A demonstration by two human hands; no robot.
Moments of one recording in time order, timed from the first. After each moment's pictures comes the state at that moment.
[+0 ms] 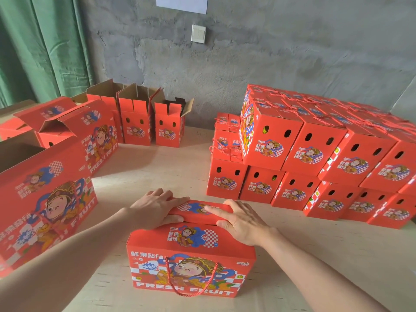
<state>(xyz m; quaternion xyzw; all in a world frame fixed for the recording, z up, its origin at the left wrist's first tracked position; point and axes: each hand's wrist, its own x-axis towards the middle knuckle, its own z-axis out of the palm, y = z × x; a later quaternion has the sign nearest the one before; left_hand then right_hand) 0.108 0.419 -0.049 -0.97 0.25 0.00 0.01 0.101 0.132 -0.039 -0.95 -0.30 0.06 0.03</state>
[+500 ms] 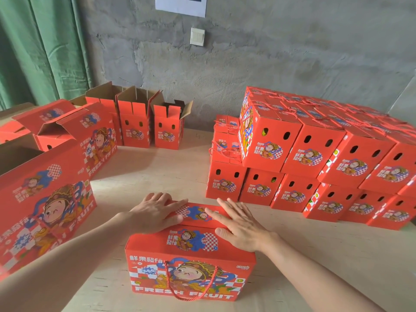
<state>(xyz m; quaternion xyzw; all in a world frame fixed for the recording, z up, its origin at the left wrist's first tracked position) 0.104 0.417 -0.048 -0.97 0.22 0.06 0.00 0.101 0.130 -0.049 -0.94 -0.32 0.08 0.02</state>
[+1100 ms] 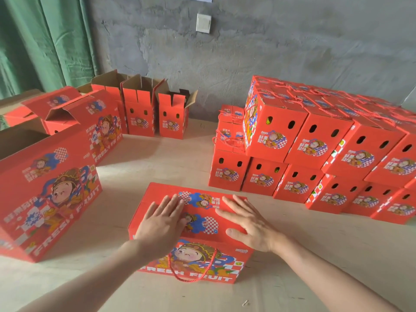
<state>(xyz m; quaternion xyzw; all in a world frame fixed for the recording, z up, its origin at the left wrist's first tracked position) 0.029 0.370 -0.076 -0.99 0.07 -0.02 -0.09 0.081 0.101 -0.062 -0.92 -0.36 0.06 0.13</state>
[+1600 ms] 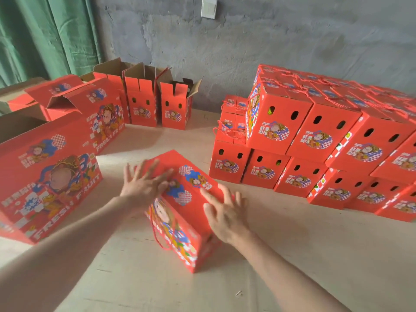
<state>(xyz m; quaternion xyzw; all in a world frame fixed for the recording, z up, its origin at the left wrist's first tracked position) 0.089 0.415 -0.067 -1.00 0.00 0.00 -0.01 0.065 0.163 -0.068 -0.98 -0.17 -0.04 0.12</state>
